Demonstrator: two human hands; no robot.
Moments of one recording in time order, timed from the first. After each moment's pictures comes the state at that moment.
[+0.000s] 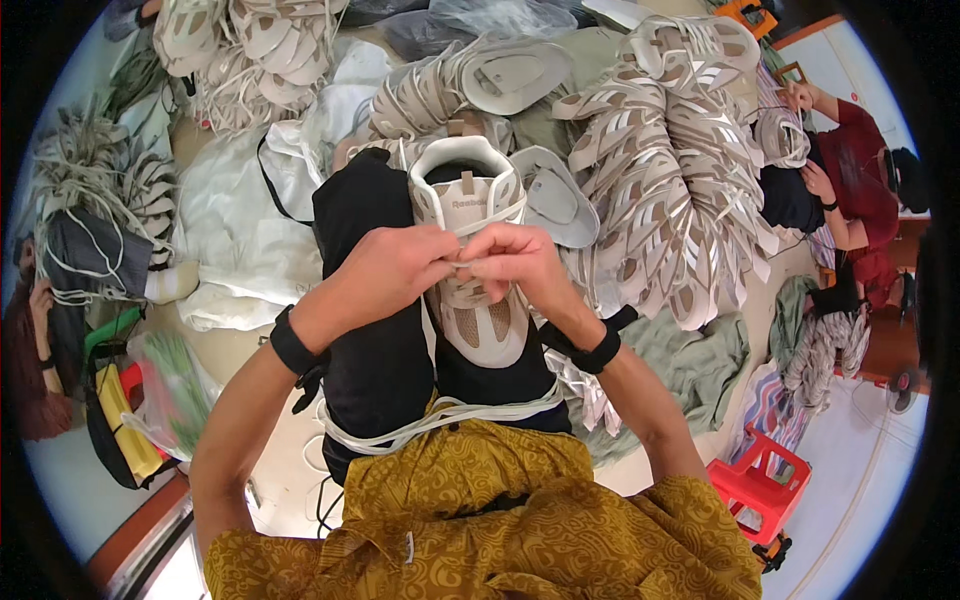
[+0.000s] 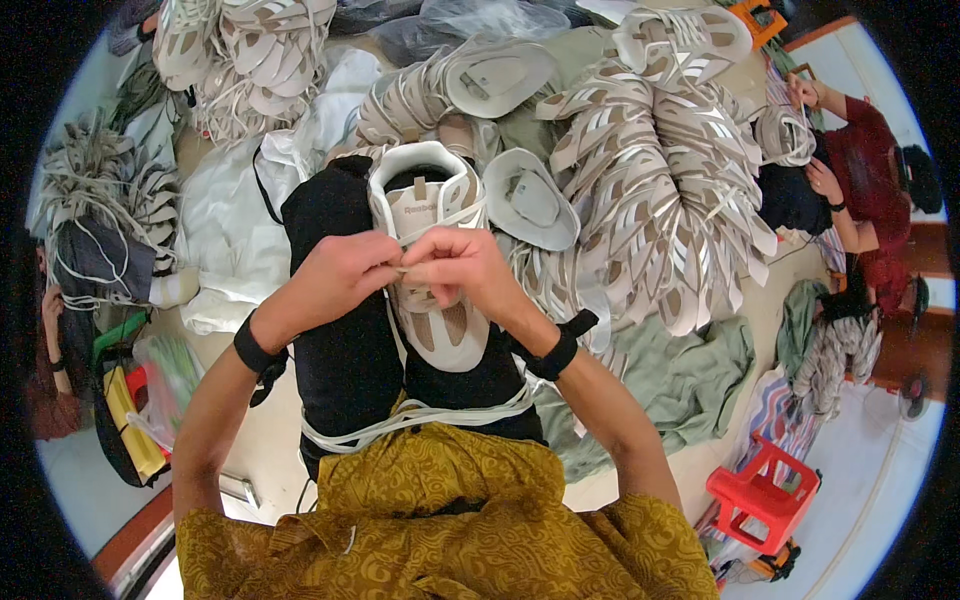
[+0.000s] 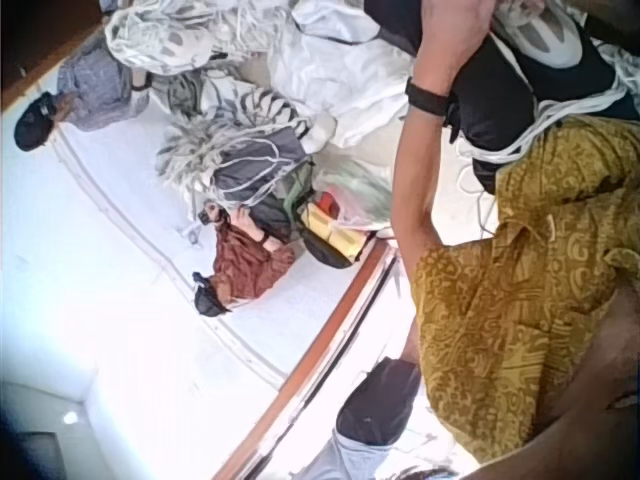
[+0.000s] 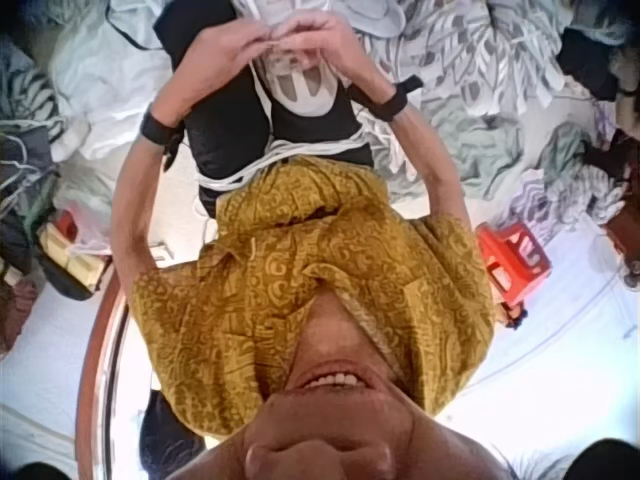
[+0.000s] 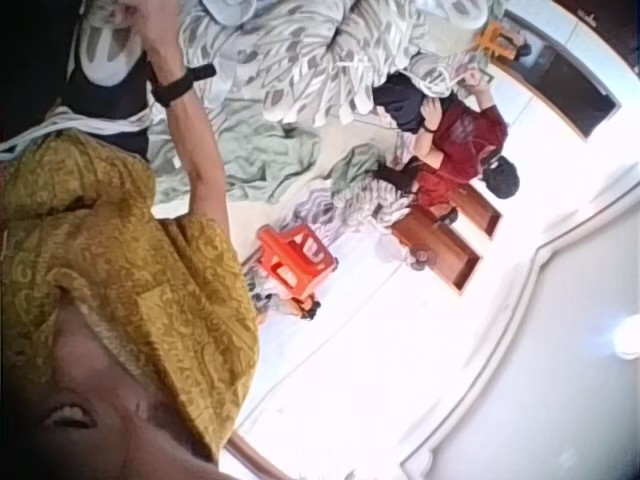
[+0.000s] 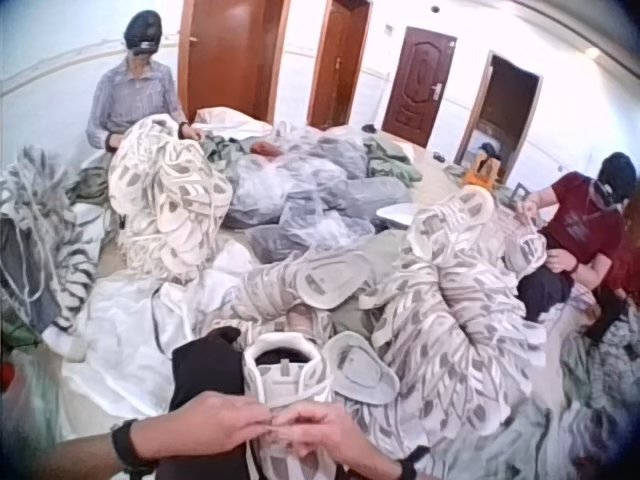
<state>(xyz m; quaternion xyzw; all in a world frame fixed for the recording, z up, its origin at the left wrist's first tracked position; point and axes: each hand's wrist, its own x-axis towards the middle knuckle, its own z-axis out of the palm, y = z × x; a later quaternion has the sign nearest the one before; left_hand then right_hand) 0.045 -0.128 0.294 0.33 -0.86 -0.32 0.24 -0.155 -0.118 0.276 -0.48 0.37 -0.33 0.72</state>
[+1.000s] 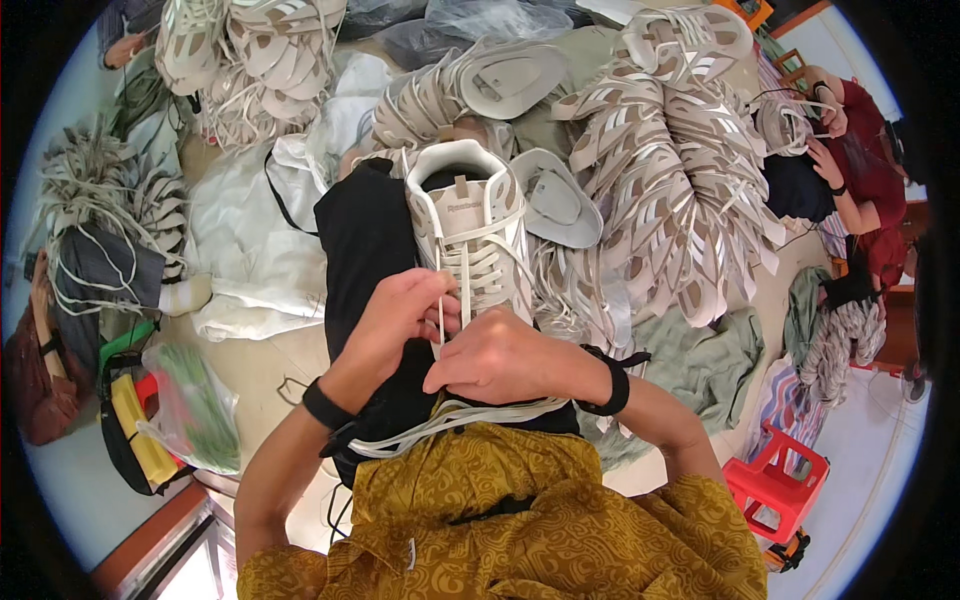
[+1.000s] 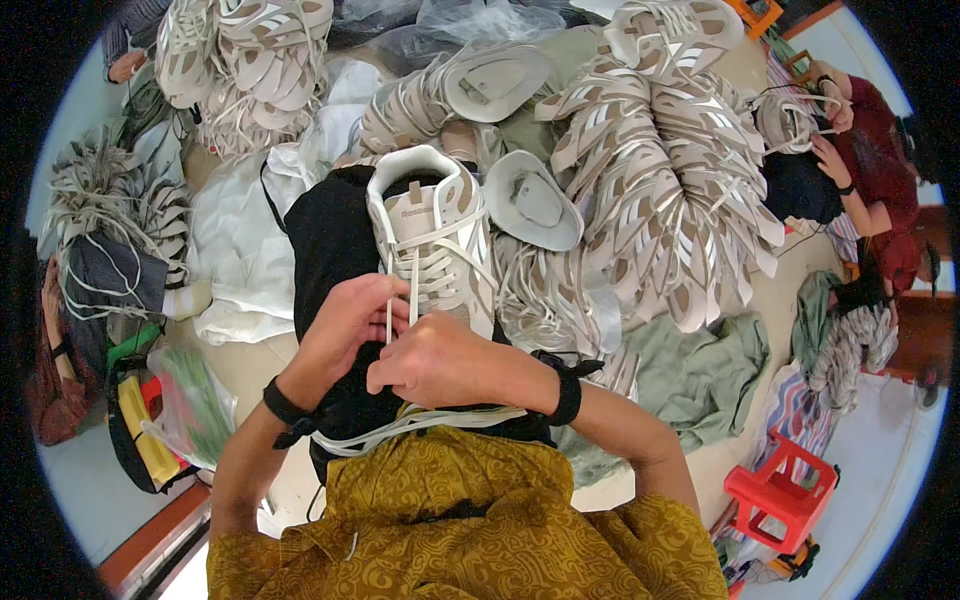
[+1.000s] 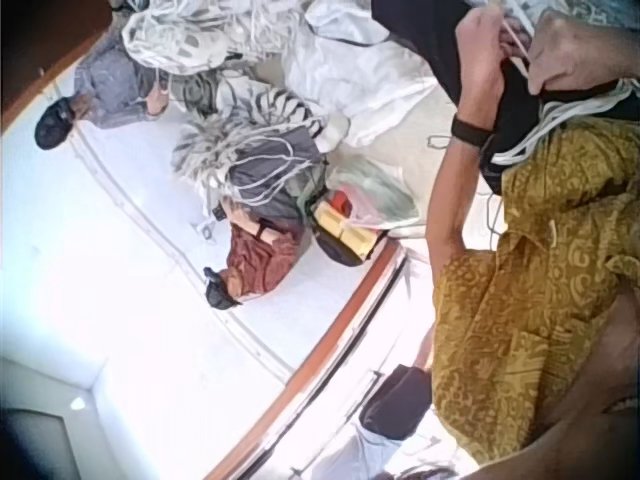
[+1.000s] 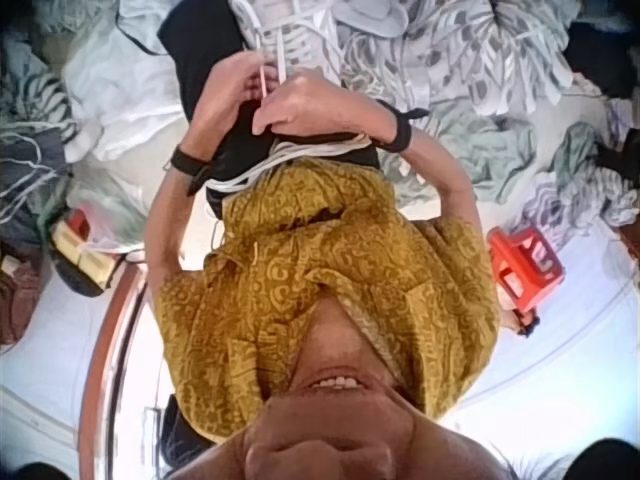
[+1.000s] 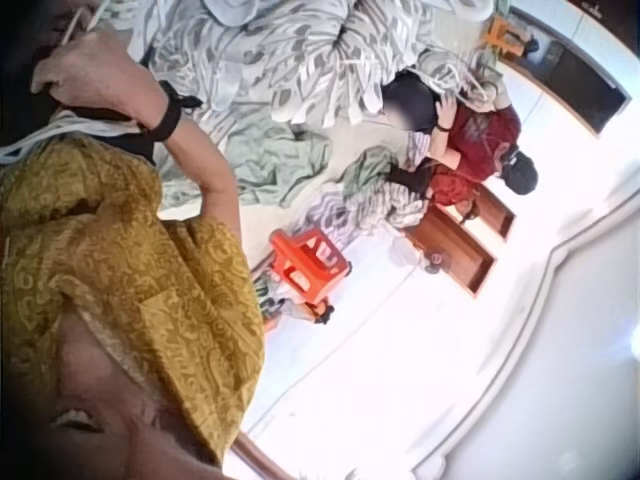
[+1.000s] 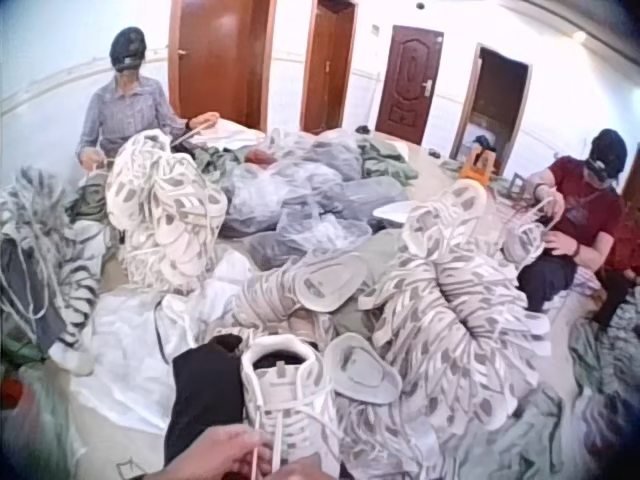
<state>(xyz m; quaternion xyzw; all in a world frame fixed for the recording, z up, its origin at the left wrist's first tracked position) 0.032 -0.084 0.288 0.50 -0.29 -0.77 0.27 -0.129 -0.069 0.306 -0.86 0.19 -0.29 0.36</state>
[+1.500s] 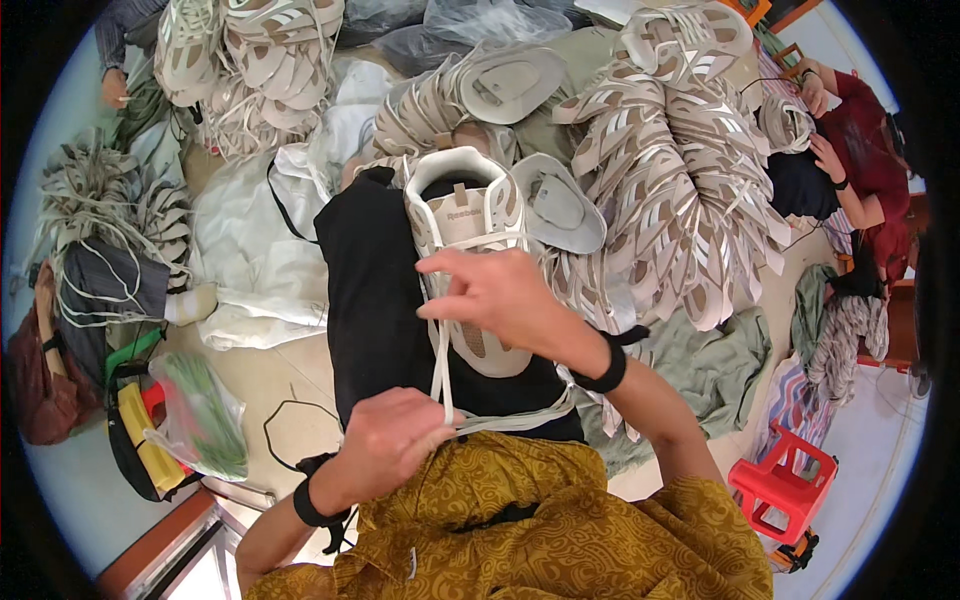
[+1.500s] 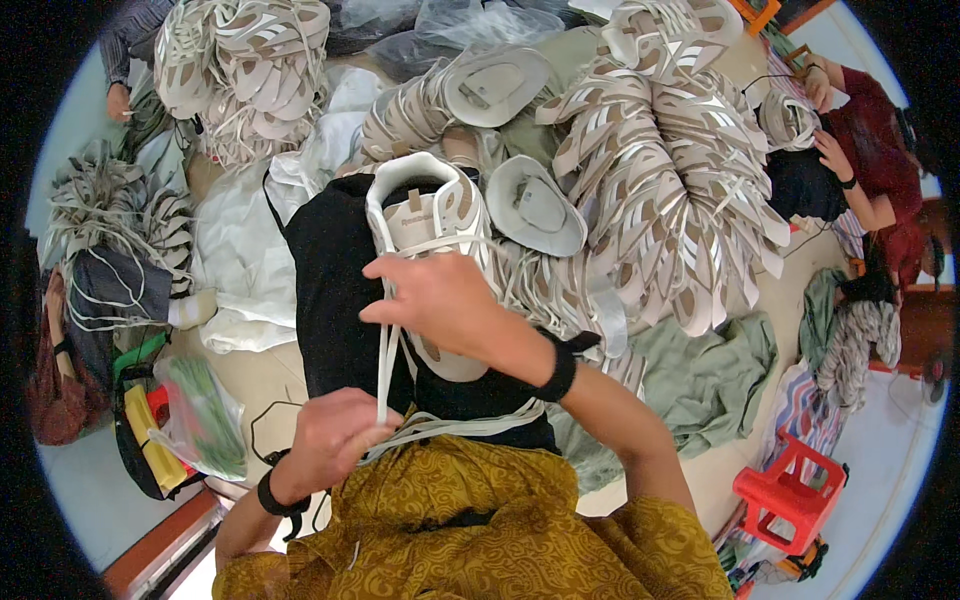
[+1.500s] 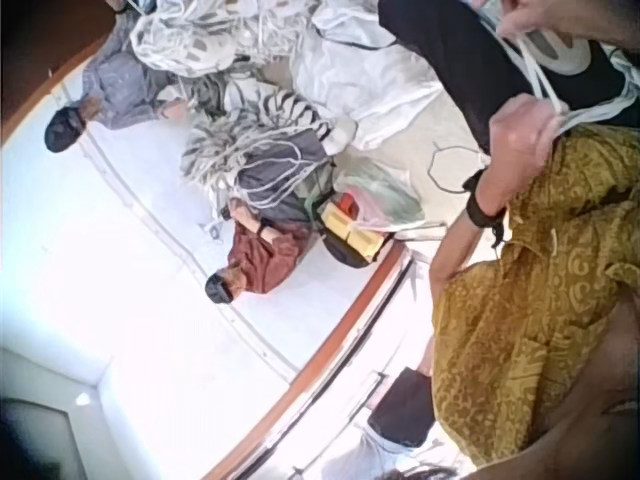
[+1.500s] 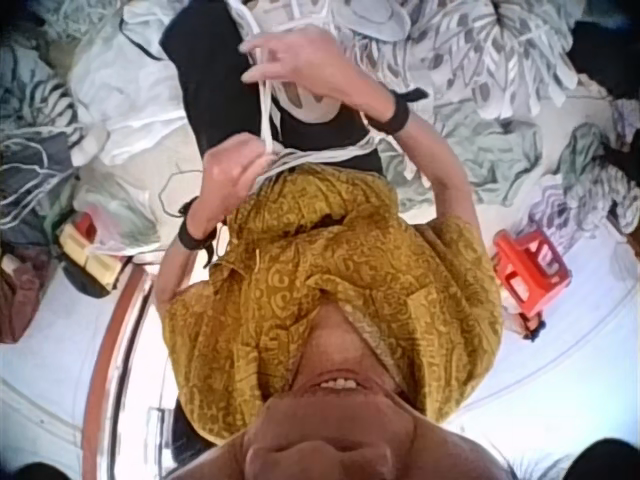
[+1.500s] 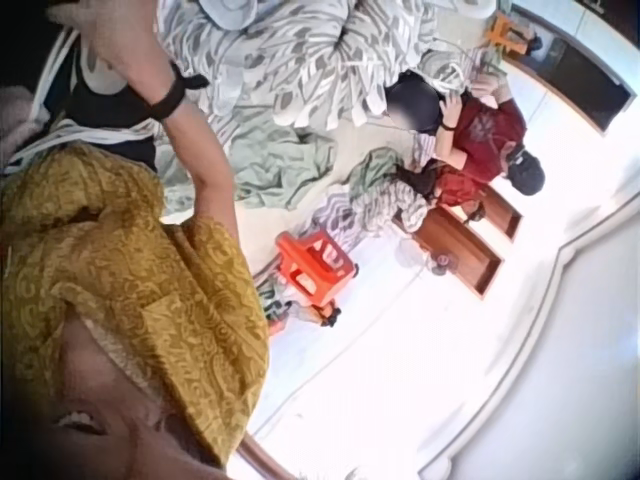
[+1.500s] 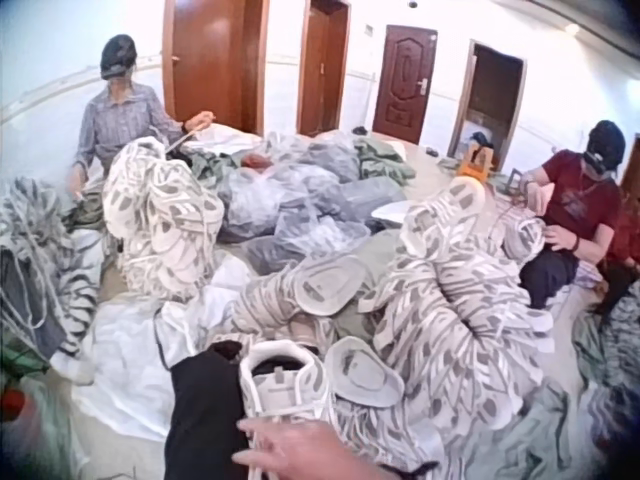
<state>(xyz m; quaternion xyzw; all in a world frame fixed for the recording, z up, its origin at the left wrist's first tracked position) 0.050 -0.013 0.338 0.39 -0.78 -0.42 0.26 -0.130 -0.111 0.311 -0.81 0.41 -0.25 0.34</state>
